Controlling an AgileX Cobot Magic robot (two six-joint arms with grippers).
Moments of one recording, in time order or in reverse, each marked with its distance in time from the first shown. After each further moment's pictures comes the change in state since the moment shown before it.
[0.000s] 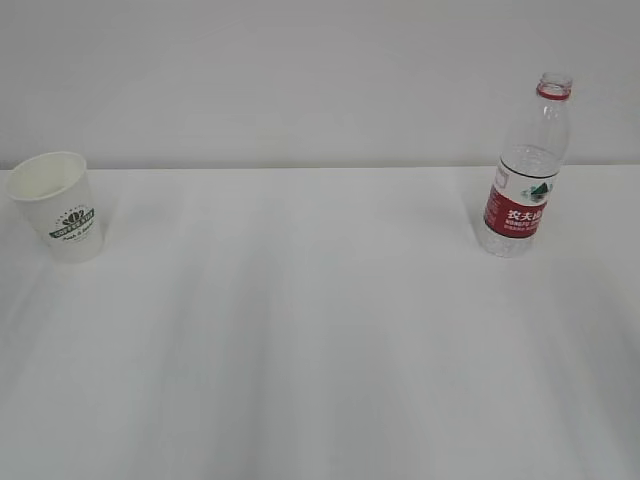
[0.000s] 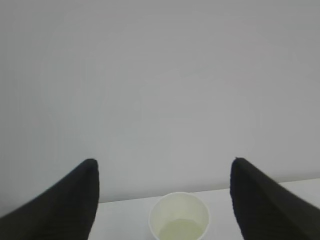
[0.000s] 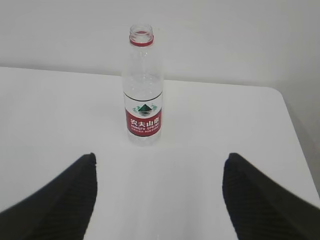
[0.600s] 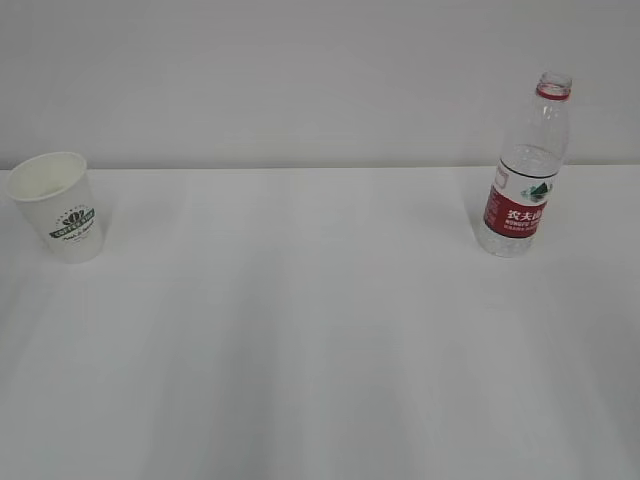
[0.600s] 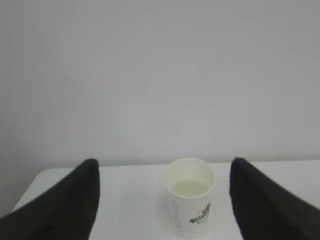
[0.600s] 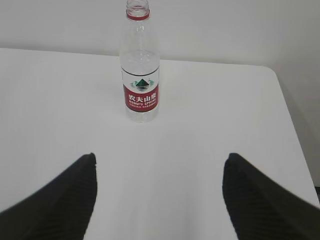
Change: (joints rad) left arm 0.000 -0.369 0.005 -0.019 0.455 -0.043; right arm 0.000 -0.125 0.000 0.000 0.181 -0.002
